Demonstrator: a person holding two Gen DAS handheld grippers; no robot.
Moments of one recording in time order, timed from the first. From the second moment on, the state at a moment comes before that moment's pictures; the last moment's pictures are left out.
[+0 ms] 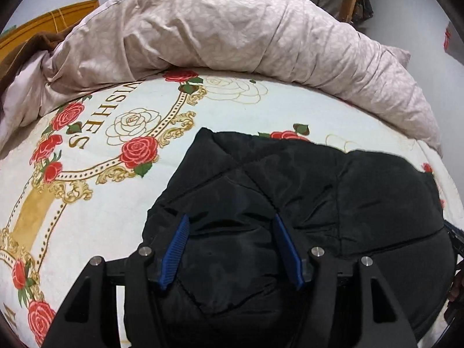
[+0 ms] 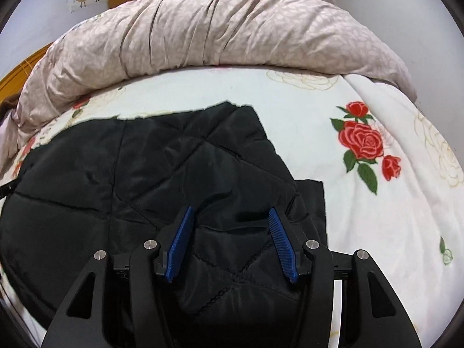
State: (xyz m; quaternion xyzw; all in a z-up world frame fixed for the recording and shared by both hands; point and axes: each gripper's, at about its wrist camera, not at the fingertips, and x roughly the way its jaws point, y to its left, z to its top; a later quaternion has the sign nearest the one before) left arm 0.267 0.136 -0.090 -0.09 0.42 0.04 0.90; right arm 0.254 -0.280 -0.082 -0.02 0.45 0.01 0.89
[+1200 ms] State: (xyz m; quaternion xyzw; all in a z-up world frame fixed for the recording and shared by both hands) left arm 0.152 0.150 -0.051 -0.11 0.42 0.06 0.90; right arm 0.153 -0.273 -0.032 0.00 0.46 0.02 0.89
